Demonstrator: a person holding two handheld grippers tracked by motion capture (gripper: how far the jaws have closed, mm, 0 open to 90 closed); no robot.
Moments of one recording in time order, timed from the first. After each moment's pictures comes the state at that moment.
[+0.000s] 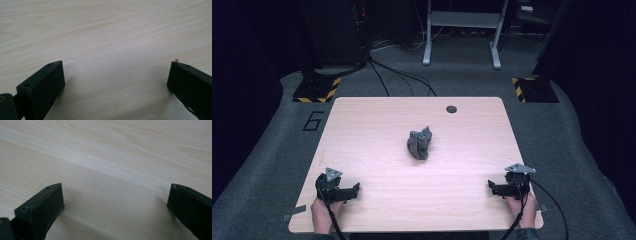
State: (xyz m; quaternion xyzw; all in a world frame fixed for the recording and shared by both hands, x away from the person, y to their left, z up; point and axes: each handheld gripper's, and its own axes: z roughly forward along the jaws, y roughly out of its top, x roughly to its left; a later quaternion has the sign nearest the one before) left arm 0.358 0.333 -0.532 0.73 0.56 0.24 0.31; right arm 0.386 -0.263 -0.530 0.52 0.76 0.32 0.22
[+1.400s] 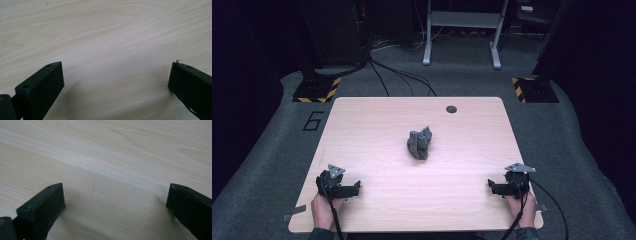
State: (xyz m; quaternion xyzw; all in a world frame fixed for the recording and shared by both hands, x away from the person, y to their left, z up) left arm 0.367 0.324 -0.524 0.74 0.54 0.26 0.29; right arm 0.388 -0.264 -0.530 0.51 0.76 0.32 0.22
